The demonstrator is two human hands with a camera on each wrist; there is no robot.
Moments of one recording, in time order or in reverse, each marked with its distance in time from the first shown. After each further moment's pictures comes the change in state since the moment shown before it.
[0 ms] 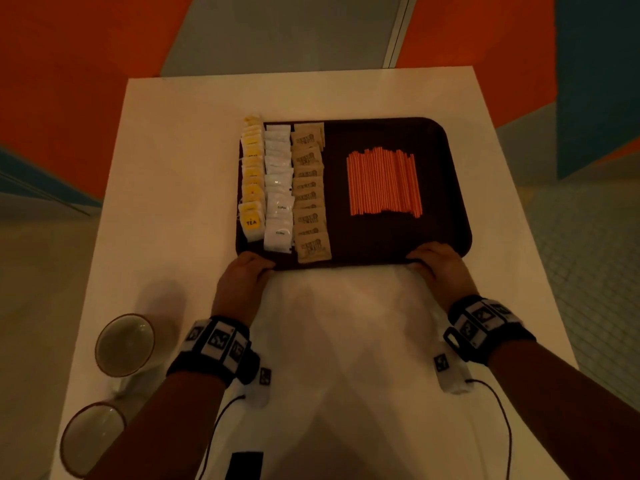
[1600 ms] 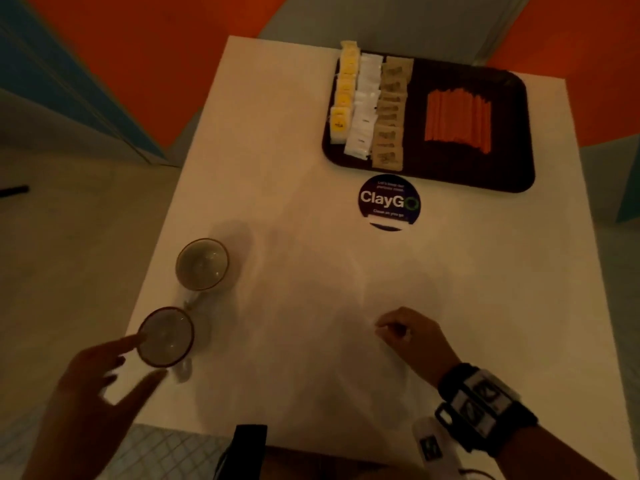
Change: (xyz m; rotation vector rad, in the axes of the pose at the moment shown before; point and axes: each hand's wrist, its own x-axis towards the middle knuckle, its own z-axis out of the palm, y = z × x) left_hand -0.271 -0.126 -0.114 -0.220 0.128 -0.541; right_hand -0.101 -0.127 0.056 0.340 -0.359 -0.021
